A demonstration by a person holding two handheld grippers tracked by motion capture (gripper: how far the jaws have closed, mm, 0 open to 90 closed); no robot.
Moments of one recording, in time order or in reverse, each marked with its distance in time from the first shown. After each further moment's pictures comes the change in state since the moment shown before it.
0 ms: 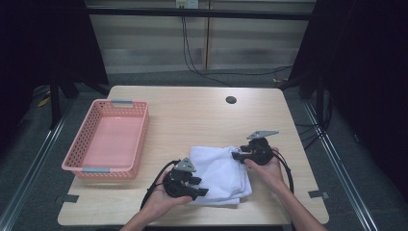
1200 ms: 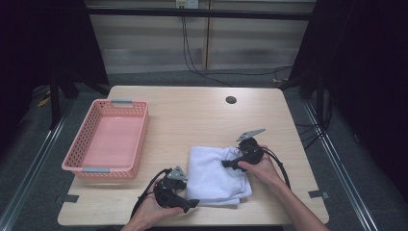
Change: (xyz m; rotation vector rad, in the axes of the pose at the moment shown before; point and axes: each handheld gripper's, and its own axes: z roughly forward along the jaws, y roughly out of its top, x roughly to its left) left arm 0.001 -0.029 -0.003 0.077 0.041 -0.044; right arm 0.003 0.006 0.030 0.095 0.202 -0.084
